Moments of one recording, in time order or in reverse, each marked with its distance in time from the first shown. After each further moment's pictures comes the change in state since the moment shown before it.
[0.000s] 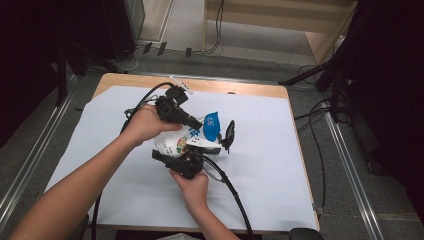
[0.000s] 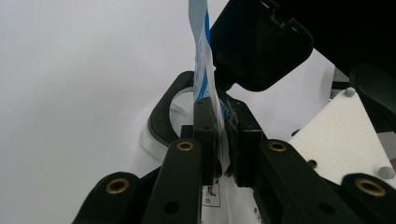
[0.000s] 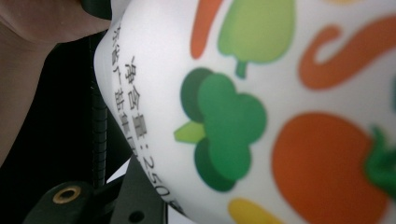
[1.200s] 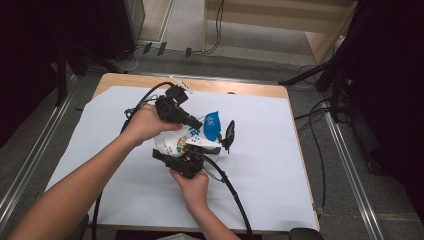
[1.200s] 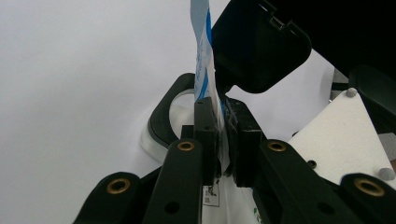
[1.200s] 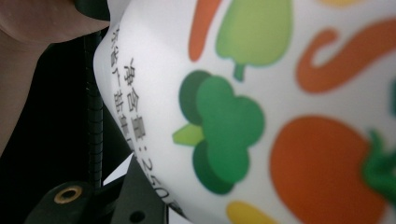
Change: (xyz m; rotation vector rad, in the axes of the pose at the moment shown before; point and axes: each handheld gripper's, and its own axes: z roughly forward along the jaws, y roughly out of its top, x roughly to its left) left arm 0.000 0.001 -0.001 -0.003 0.000 -0.002; right arm 0.001 0.002 0.000 0.005 -0.018 0.002
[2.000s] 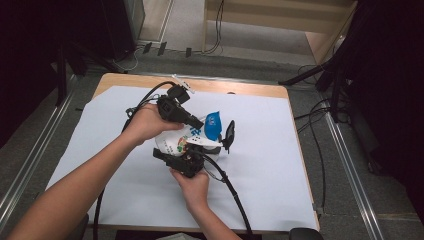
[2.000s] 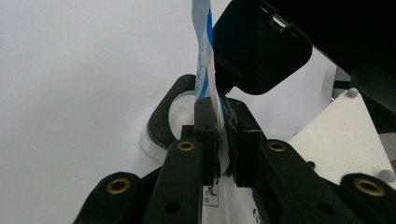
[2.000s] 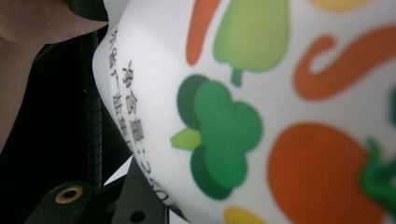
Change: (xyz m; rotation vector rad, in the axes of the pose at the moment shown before) left arm -0.002 0.004 0.001 0.011 0.004 0.004; right arm 0.000 0.002 -0.001 -0.004 -0.004 0.011
